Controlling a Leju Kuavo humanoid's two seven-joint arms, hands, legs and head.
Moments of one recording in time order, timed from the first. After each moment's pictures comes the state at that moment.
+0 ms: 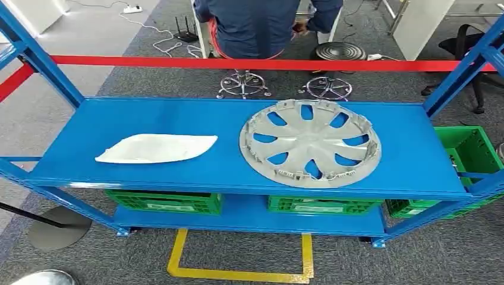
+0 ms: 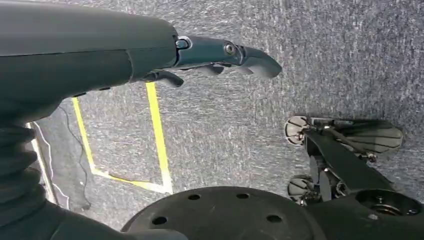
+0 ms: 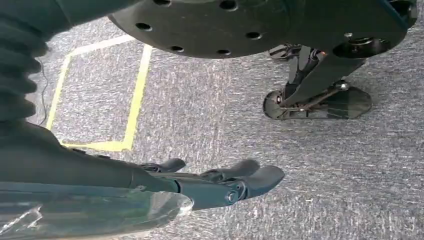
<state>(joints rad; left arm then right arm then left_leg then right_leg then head) 0.15 0.00 0.00 -0.38 0.00 0.00 0.00 0.15 0.00 0.00 -0.42 0.00 0.00 0.00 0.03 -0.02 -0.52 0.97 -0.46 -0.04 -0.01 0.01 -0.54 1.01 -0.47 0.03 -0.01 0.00</state>
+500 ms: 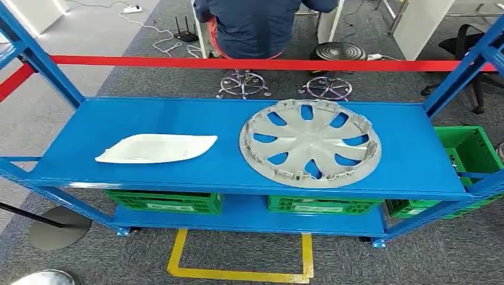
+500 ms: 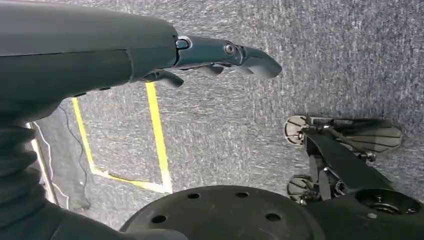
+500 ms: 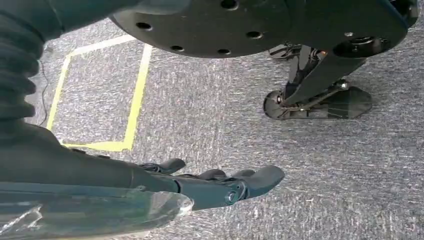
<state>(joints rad) 0.15 0.00 0.00 -0.38 0.00 0.00 0.00 0.15 0.00 0.00 -0.42 0.00 0.00 0.00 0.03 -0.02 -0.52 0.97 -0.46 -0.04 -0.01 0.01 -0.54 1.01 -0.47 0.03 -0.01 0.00</state>
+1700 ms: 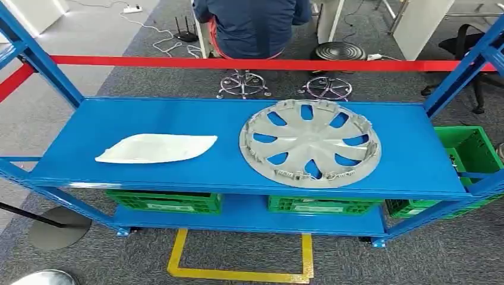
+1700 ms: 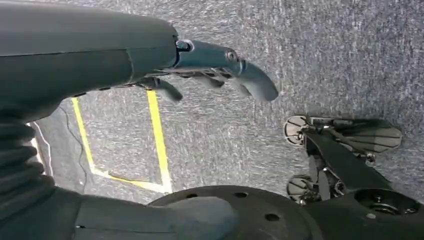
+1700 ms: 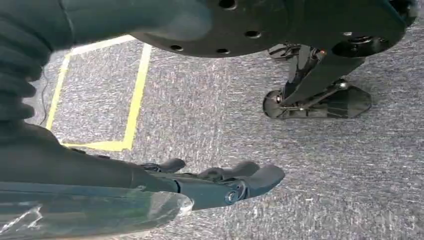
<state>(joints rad) 0.14 0.00 0.00 -0.38 0.00 0.02 -0.01 0.13 0.00 0.00 -0.41 0.00 -0.01 -0.01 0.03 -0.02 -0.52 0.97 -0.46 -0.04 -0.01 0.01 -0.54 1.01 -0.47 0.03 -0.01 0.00</state>
